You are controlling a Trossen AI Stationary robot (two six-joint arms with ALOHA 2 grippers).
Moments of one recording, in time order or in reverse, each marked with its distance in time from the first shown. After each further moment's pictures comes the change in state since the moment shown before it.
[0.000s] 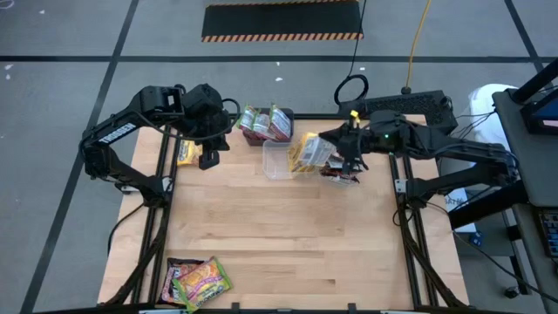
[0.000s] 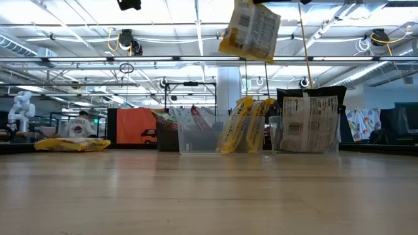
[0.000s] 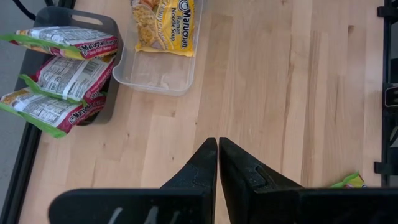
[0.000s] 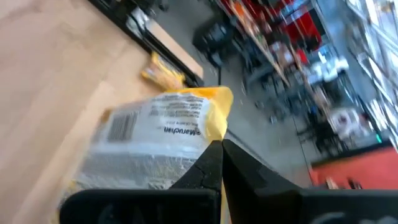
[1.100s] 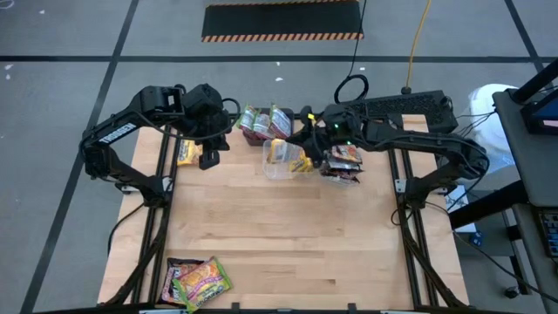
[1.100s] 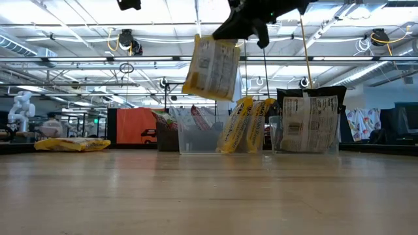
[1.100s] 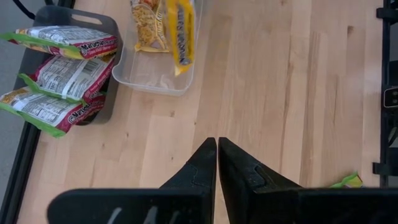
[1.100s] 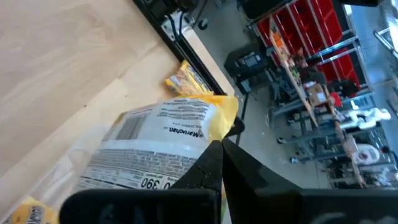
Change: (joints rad) left arm 0.000 0.000 0.000 0.000 0.000 -0.001; right arm -0.147 0.338 0.000 0.289 -0.325 -0.218
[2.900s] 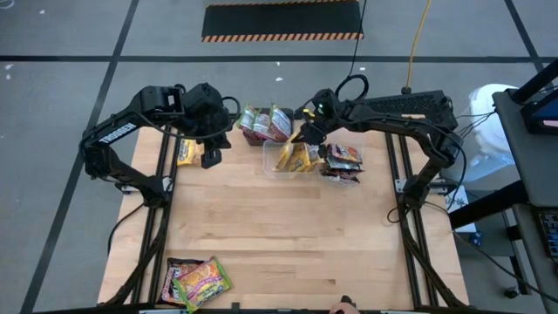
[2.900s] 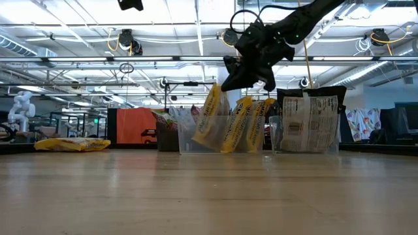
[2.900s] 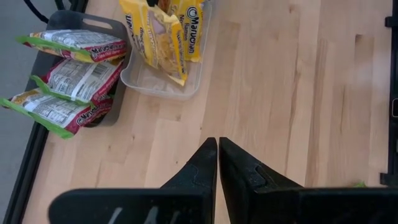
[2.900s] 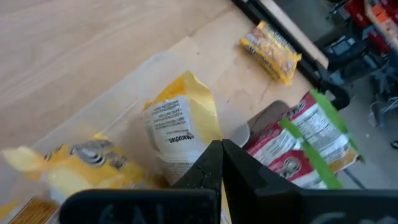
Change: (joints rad) left arm 0.001 0.000 0.000 0.022 -0.024 -0.023; right arm -0.296 0.248 -0.001 -0.099 -0.452 -0.086
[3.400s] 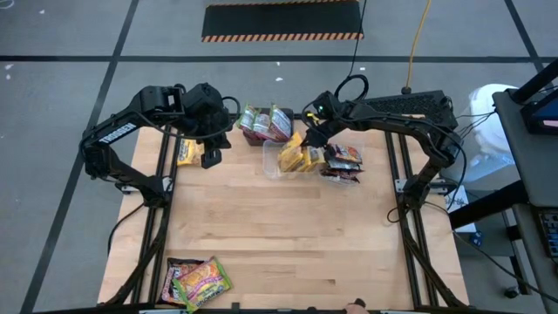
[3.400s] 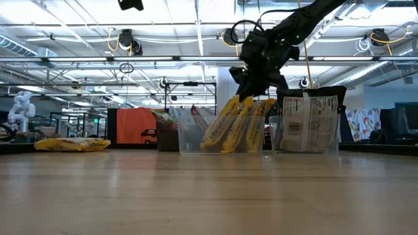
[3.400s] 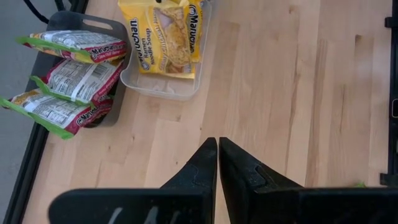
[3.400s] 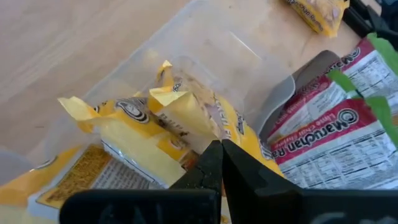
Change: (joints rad) left arm 0.000 0.000 0.000 0.002 0.000 0.000; right arm -0.017 0.000 0.000 -0.194 0.078 -0.030
